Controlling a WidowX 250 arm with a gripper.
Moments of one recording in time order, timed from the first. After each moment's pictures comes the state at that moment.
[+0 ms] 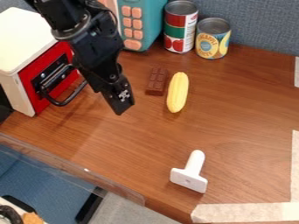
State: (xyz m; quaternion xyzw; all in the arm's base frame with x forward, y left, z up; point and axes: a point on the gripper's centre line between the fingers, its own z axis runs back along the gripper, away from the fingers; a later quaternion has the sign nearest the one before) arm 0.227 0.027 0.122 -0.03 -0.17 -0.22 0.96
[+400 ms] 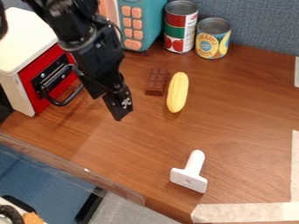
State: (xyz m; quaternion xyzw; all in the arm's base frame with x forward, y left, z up) arm 0.236 0.036 0.102 0.00 -0.16 -0.18 0.97
